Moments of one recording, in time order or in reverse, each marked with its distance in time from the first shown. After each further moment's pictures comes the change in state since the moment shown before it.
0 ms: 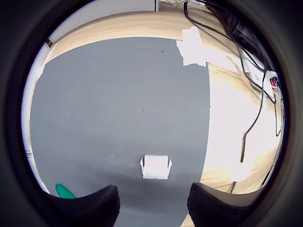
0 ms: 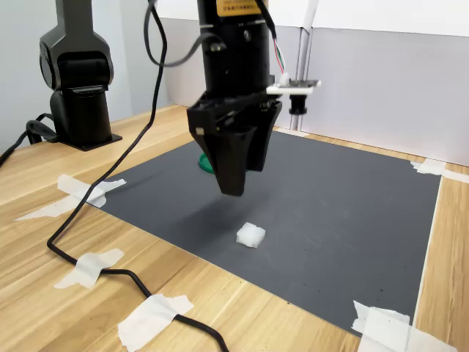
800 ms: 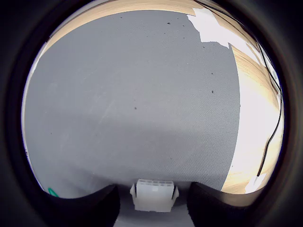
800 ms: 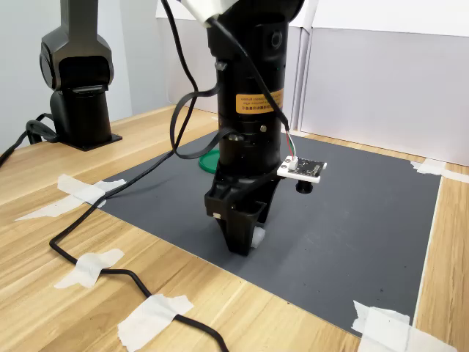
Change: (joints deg) arm 0.0 8.0 -0.7 0.6 -4.1 -2.0
